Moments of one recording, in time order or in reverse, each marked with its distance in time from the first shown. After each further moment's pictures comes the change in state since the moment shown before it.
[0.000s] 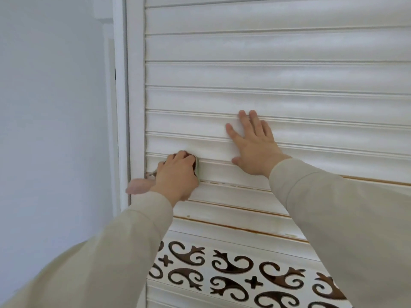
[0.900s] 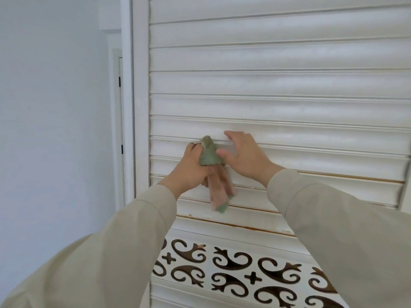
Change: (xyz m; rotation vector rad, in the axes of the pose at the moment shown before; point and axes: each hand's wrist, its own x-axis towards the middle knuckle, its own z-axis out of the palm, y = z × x) left_hand -0.004 0.023 -0.020 -0.930 0.000 0.118; right_hand -0.023 -0.022 -0.019 0.769 0.113 0.055
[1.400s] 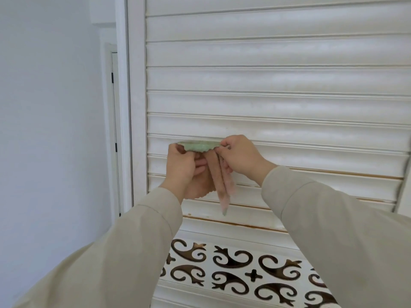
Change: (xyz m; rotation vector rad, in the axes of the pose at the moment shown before) left_hand 0.007 -0.007 0.004 -0.640 0.405 -0.349; right_hand 0.008 -0.022 0.011 0.339 -0.031 0.238
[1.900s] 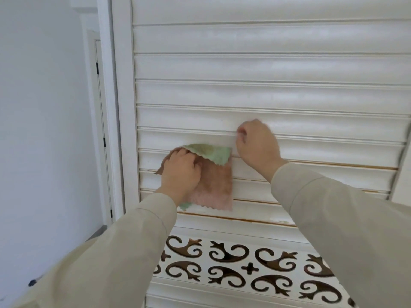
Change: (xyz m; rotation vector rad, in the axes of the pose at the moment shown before) left_hand 0.017 -0.043 -0.014 1.227 -0.120 0.636; right_hand 0.004 0.041 -0.022 -0.513 0.382 -0.140
